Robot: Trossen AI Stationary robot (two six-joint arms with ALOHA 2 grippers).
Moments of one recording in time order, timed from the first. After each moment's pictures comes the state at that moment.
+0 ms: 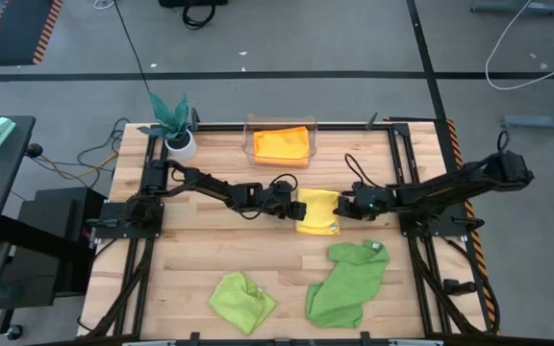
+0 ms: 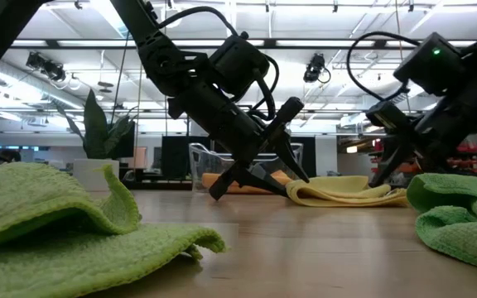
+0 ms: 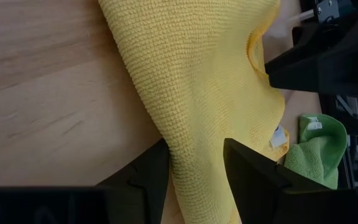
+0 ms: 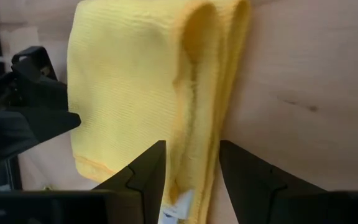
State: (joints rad) left arm 0.04 2.10 1.14 0.30 -0.03 -1.16; right arm -0.05 1.16 0.18 0.16 0.06 1.48
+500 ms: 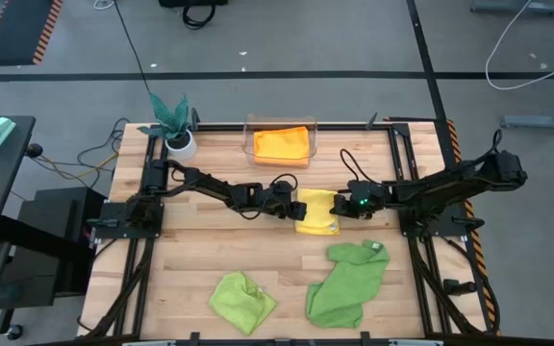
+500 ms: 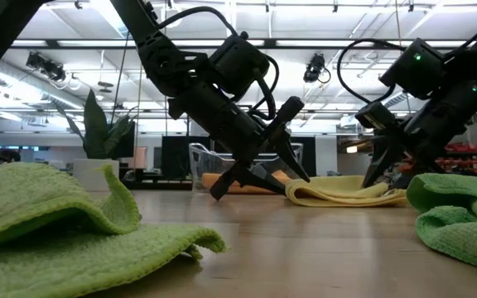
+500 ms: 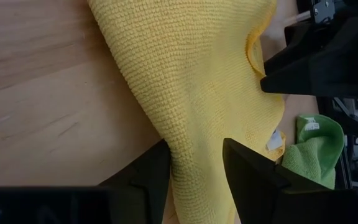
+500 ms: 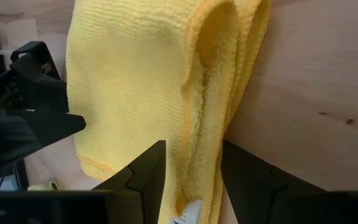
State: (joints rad) left arm 0.04 2.10 1.14 0.31 -0.03 -1.17; right arm -0.11 1.24 0.21 0.19 -0.03 1.45
